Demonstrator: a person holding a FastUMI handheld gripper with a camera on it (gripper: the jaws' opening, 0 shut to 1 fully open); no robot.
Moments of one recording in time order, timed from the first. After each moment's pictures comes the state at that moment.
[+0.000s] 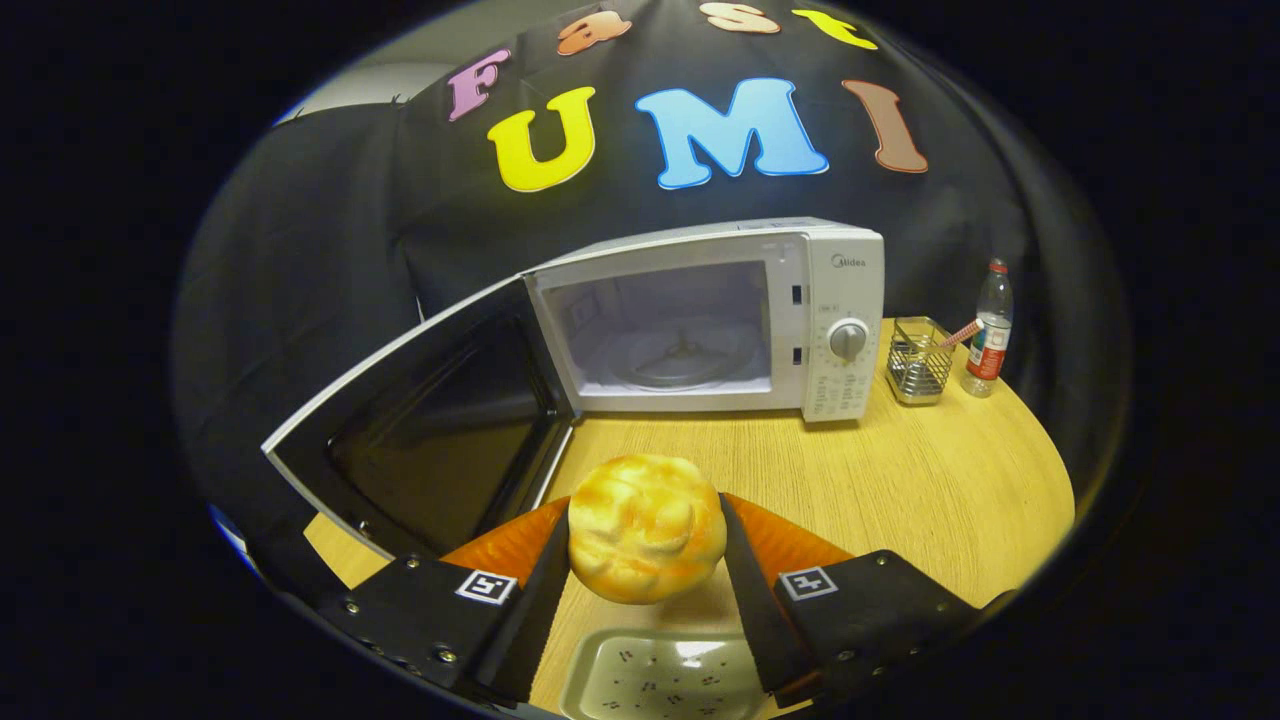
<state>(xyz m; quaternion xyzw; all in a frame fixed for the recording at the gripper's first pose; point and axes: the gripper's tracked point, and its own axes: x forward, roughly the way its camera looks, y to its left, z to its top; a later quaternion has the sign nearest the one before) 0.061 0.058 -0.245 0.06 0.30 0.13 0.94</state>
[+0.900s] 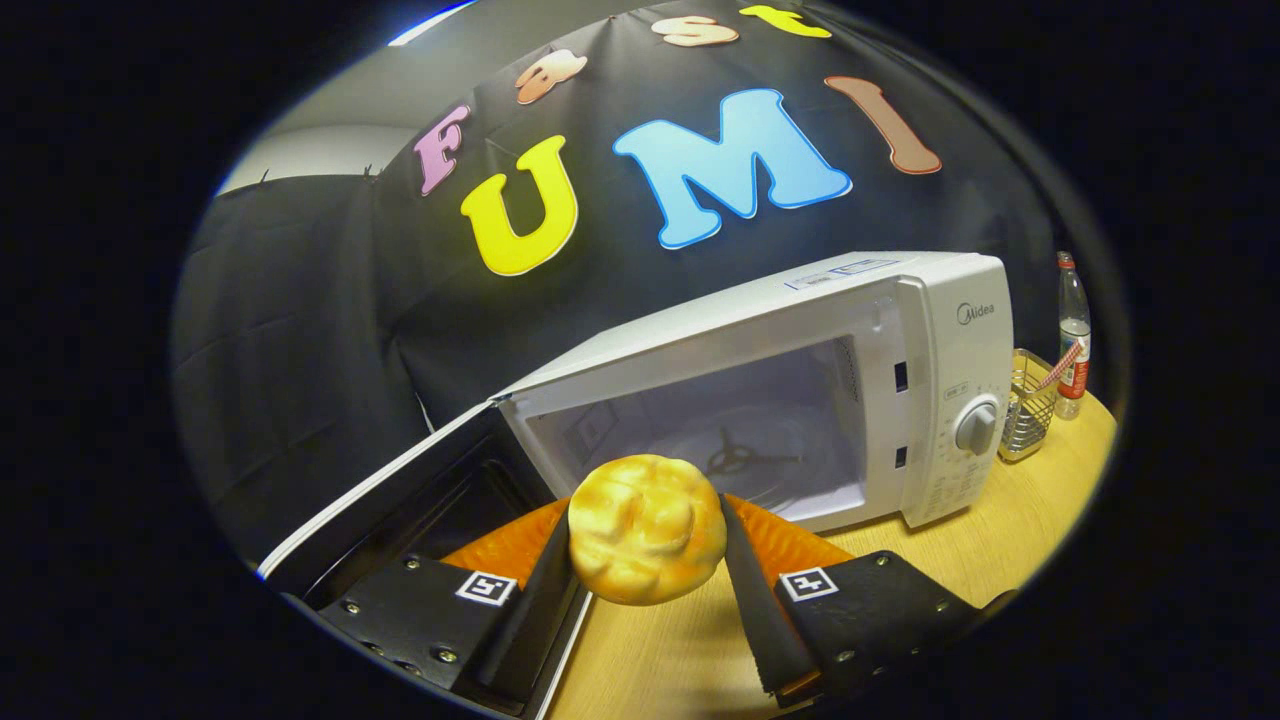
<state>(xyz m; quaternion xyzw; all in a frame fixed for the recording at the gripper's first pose) 0.224 0.105 -0.242 0.16 0.18 0.14 0.96</state>
